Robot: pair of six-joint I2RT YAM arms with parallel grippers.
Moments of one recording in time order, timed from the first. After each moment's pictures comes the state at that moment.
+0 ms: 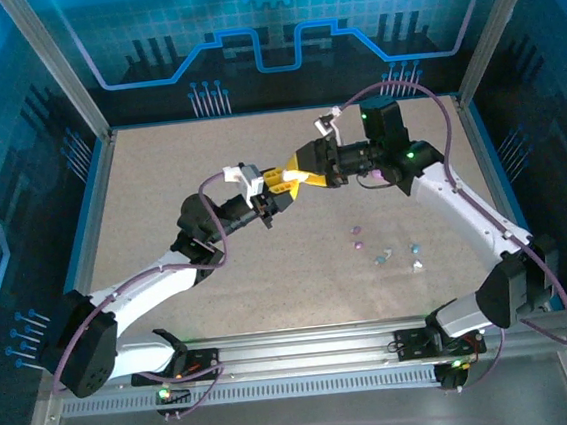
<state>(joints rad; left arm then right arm) -0.59 1.28 0.69 0.85 0.47 -0.16 0.40 1.42 1.35 -0.43 -0.98 0.77</state>
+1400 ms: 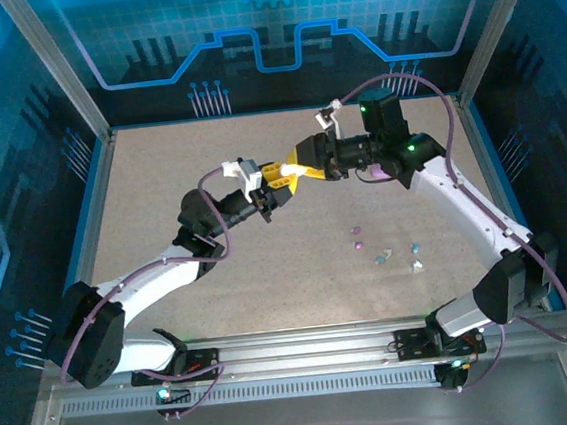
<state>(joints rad) -0.55 1.33 0.71 0.90 0.51 -0.17 0.41 1.46 1.44 -0.51 -0.93 0.78</state>
